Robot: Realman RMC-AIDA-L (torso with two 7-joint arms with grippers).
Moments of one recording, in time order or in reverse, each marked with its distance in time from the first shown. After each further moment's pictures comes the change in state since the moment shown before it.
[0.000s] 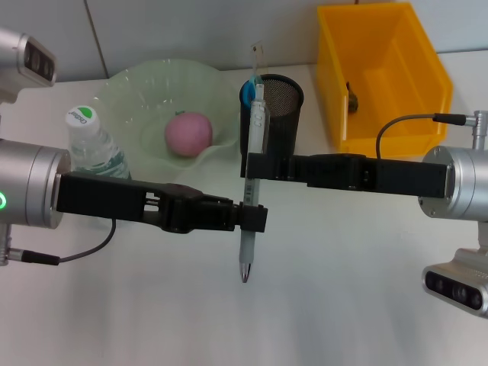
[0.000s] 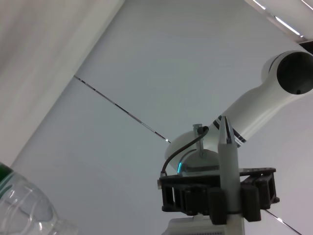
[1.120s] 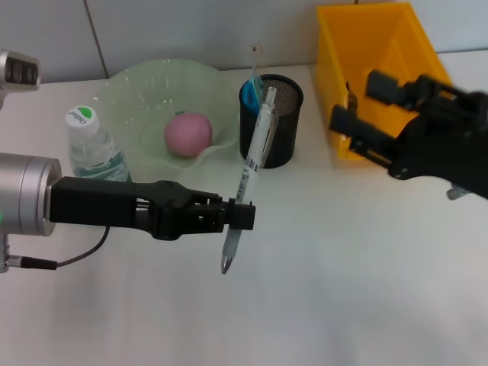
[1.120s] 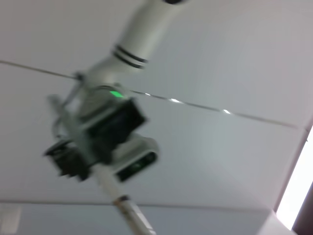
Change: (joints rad) left arm 0.018 -0.002 -0.038 -0.056 0.006 0.010 0.174; right arm -0.109 0.006 0.291 0.053 0.006 -0.199 0.431
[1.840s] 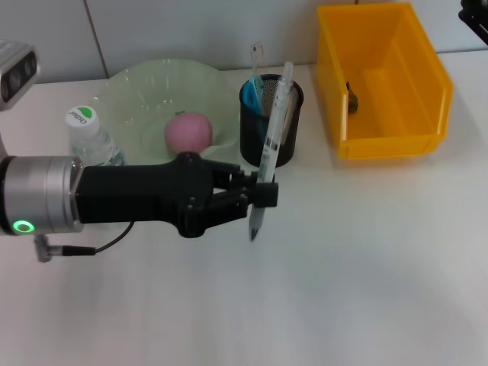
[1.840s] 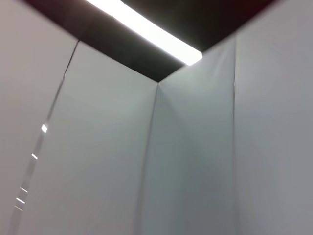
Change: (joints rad) left arm 0.006 -0.036 0.023 -0.093 -0.117 0.070 0.414; right arm 0.039 -0.071 0.185 -0.076 0.118 0.058 1.765
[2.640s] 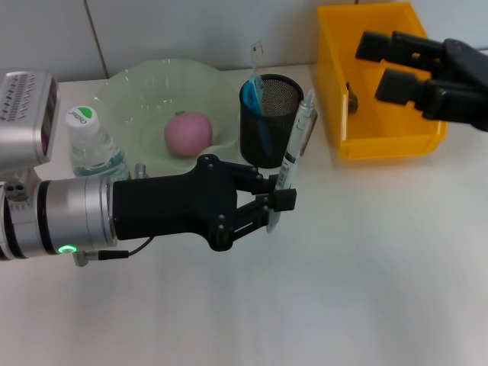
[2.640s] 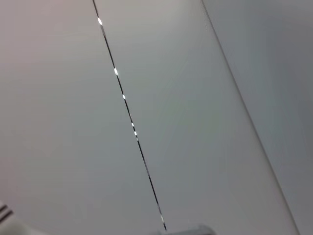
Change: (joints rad) left arm 0.035 -0.002 0.212 -0.084 -0.191 0.179 0.353; right arm -0.005 0.003 -0.178 -0.310 -0.172 -0.041 0.687
